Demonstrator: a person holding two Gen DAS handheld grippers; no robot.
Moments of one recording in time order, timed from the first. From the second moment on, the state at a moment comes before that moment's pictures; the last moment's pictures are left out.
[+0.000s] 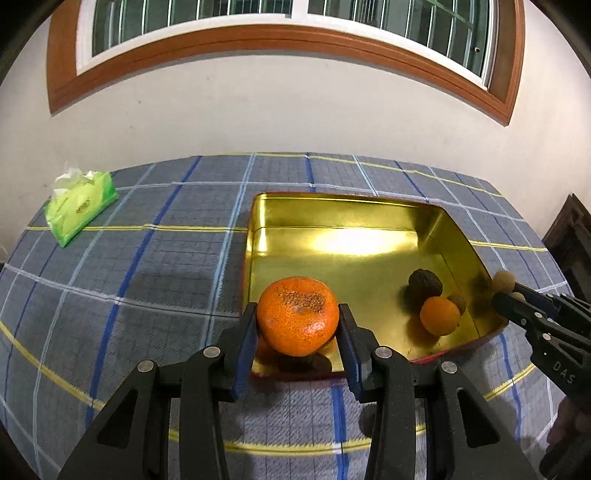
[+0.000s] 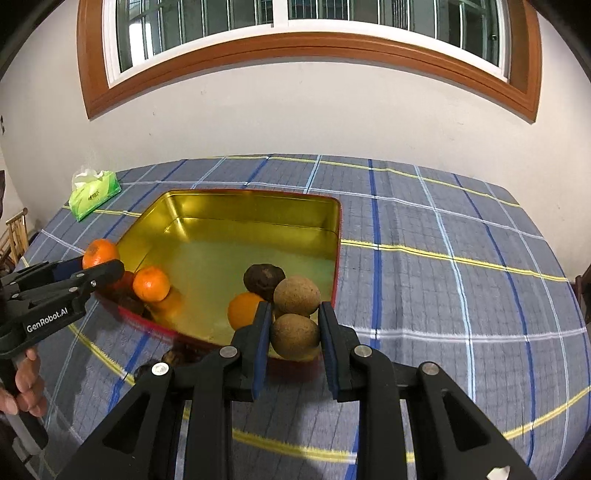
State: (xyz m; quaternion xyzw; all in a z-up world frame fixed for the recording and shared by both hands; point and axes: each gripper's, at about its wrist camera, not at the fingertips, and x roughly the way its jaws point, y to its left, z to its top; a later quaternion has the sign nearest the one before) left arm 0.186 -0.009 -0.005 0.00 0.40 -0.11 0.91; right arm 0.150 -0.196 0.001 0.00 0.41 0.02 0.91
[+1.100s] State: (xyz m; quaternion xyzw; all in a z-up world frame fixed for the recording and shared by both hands) left arm 0.202 -0.023 -0.021 0.03 0.42 -0.09 0.90; right arm 0.180 -0.186 -0.026 -0.02 0.43 0.02 0.90
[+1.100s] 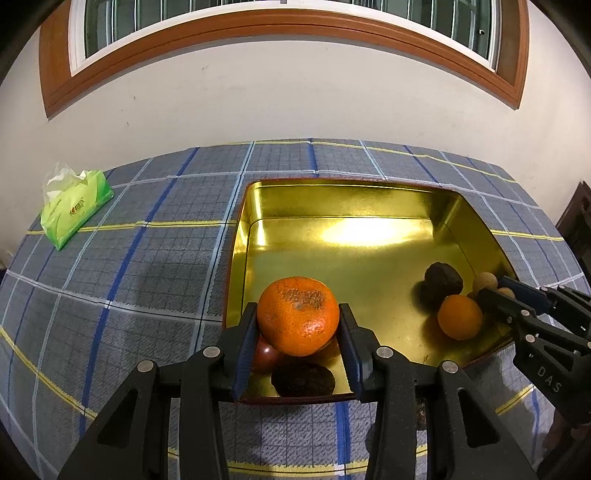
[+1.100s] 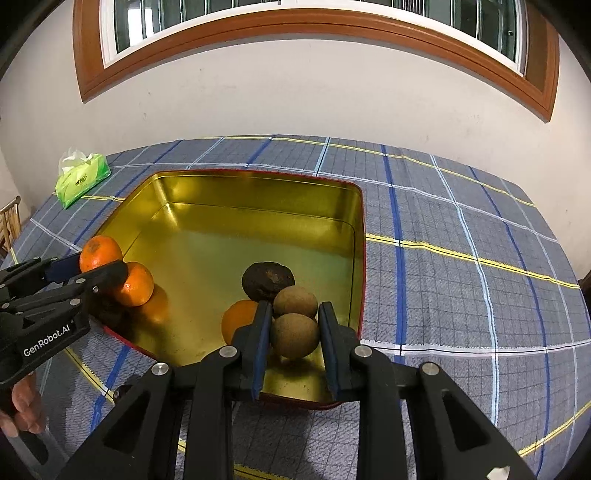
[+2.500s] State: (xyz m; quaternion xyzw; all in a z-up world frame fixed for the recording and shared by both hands) left arm 0.126 0.001 -0.023 0.02 0.43 -0.06 0.90; right arm 0.095 -0.174 -0.017 -0.01 0.43 0.02 0.90
